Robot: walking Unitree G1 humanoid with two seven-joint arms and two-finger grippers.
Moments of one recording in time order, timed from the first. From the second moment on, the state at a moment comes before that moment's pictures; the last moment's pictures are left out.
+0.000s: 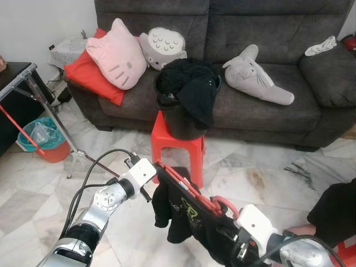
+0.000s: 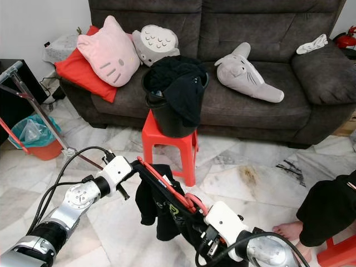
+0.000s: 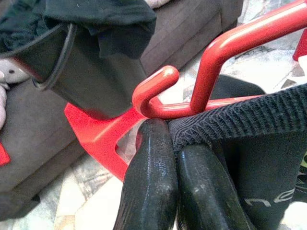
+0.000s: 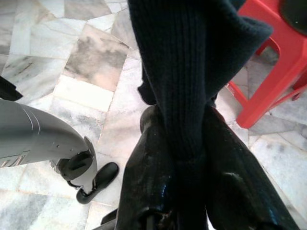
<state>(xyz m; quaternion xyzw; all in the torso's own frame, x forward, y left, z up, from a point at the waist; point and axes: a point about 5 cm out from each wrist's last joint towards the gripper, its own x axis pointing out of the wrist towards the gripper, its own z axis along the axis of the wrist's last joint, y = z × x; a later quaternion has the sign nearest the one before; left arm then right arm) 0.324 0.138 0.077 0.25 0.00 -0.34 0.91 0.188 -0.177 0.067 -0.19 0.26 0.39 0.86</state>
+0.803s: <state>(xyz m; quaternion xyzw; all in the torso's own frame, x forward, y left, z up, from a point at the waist) 0.334 0.123 0.087 0.27 -0.02 -0.36 0.89 0.177 -0.192 0.086 -0.20 0.28 0.41 0.85</state>
